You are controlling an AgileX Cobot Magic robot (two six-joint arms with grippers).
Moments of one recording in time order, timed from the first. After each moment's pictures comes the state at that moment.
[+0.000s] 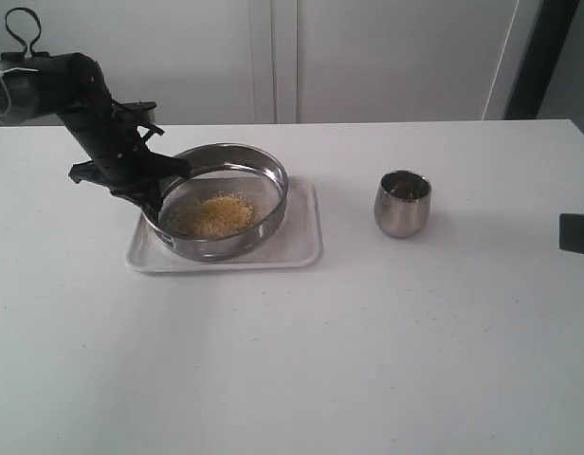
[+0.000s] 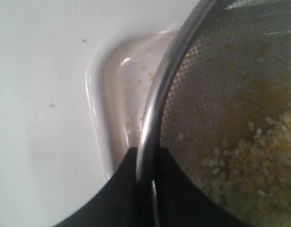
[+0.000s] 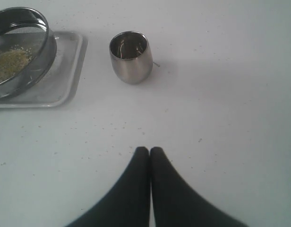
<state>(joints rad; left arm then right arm) -0.22 2.33 -1.96 -0.21 0.96 0.05 0.27 0.77 -0.68 -0.12 0.64 0.25</state>
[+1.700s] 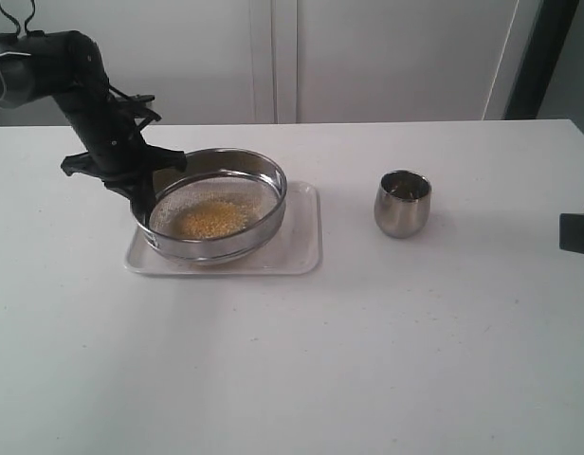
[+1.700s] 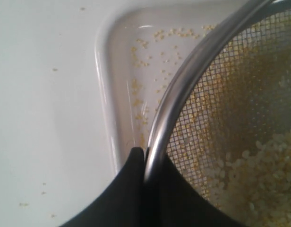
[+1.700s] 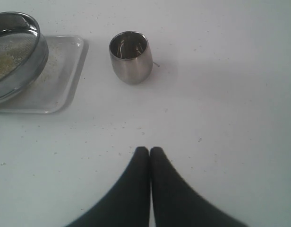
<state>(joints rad) -0.22 2.31 -2.03 -0.18 1.13 0.00 0.27 0.77 -0.68 -0.12 0.64 0.25</state>
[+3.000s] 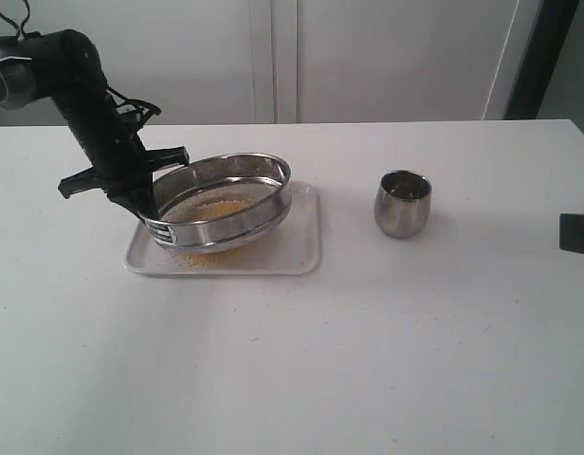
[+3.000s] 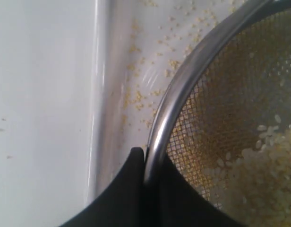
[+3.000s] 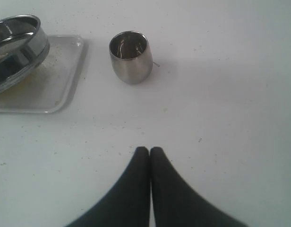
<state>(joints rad) -0.20 2.36 -2.11 -0.28 1.32 -0.21 0.27 0.77 -0.68 -0.12 0.64 0.25</state>
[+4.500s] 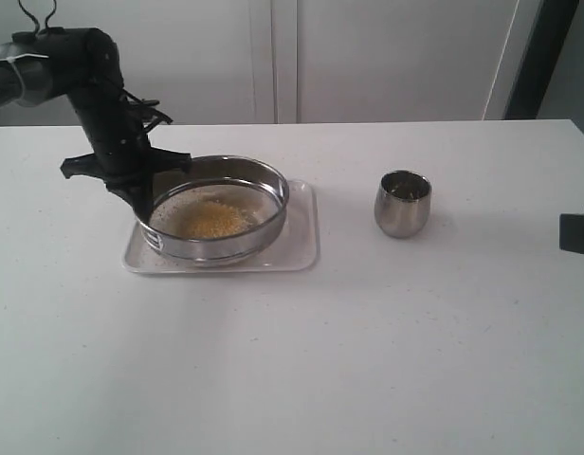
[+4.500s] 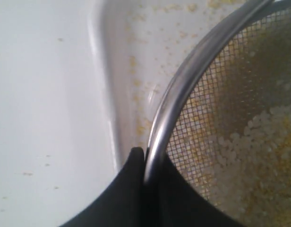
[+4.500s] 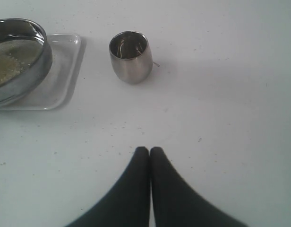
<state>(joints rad) -0.25 2.35 -2.12 -0.11 1.25 -0.13 0.27 0.77 -0.68 -0.12 0.64 0.25</state>
